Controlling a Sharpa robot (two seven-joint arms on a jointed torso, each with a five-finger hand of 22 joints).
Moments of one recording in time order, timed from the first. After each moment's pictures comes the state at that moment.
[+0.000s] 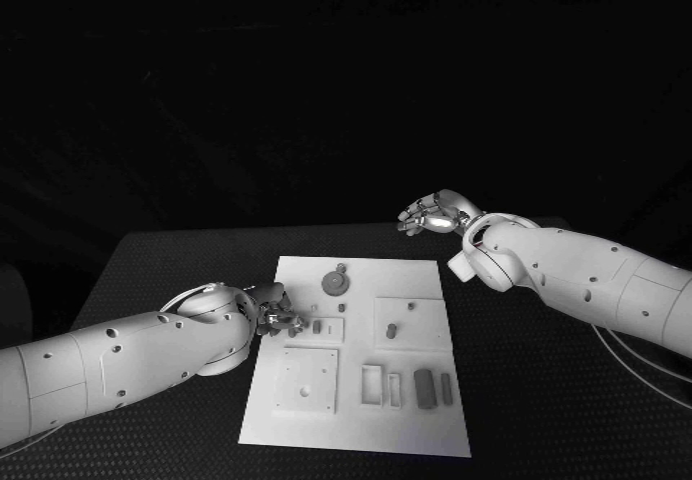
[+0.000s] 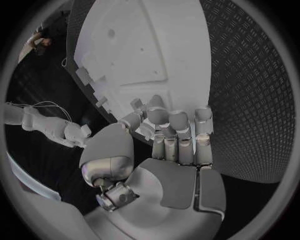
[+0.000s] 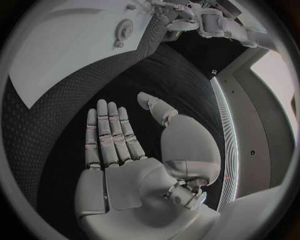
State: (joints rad) left arm 1.26 -0.66 -0.24 1.35 -1.21 -0.17 -0.41; left_hand 0.76 -0.08 0.71 -0.13 0.05 1.23 -0.02 0.37 0.70 1.40 -0.12 0.95 0.73 1.20 -0.19 1.37 0.45 0.02 0.90 -0.12 0.98 1.31; right arm 1.27 -0.64 -0.04 1.06 -0.71 -0.29 0.13; right_hand 0.98 -0.13 0.61 -0.28 0.39 0.81 0.20 0.30 0.40 0.90 0.16 0.48 0.07 0.92 0.13 0.35 0.49 0.19 0.40 0.22 0.84 0.55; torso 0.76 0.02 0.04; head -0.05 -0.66
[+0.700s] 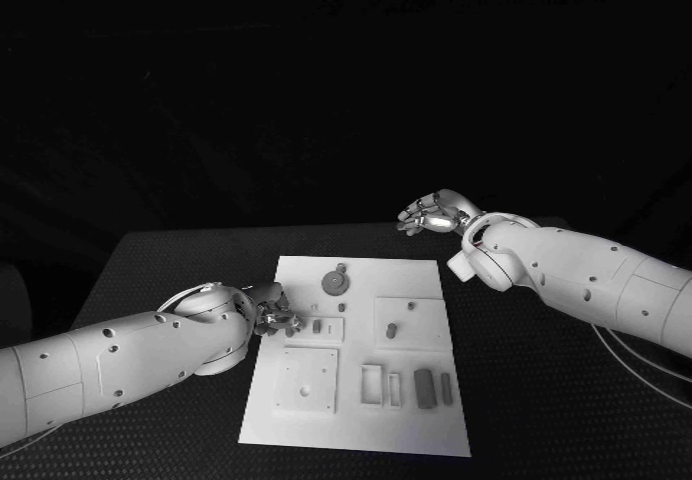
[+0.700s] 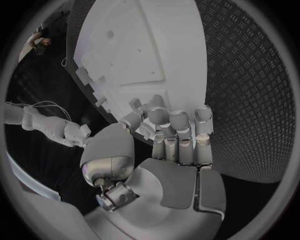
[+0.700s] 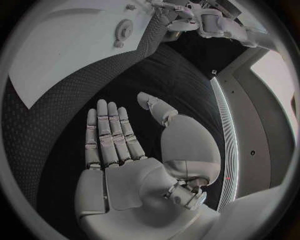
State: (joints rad) left arm 1.26 -0.66 -0.24 1.35 -1.21 -0.17 -0.40; left_hand 0.77 -0.04 0.71 -0.17 0.12 1.23 -0.02 0.38 0.70 1.40 -0.12 0.96 0.73 1.20 -0.19 1.38 0.44 0.02 0.90 -0.12 0.98 1.31; right arm 1.27 -0.64 -0.04 1.06 -0.71 -0.29 0.13; right_hand 0.98 -0.13 0.61 -0.28 0.39 0.81 0.20 0.30 0.40 0.90 0.16 0.48 0.07 0.92 0.13 0.35 0.49 0.19 0.40 0.22 0.84 0.55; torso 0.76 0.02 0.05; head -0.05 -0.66
